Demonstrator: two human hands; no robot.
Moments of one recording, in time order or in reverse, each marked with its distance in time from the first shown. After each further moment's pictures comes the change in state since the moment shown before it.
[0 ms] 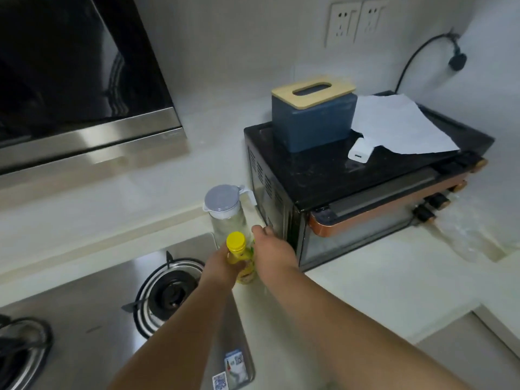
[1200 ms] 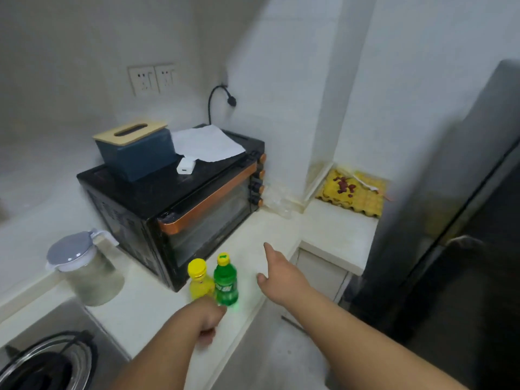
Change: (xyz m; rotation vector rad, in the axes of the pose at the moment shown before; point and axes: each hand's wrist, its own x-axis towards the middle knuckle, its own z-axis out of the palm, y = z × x) left_hand -0.144 0.090 0.137 0.567 -0.660 0.036; right_hand -0.256 0.167 -0.050 0.280 0.164 0.546
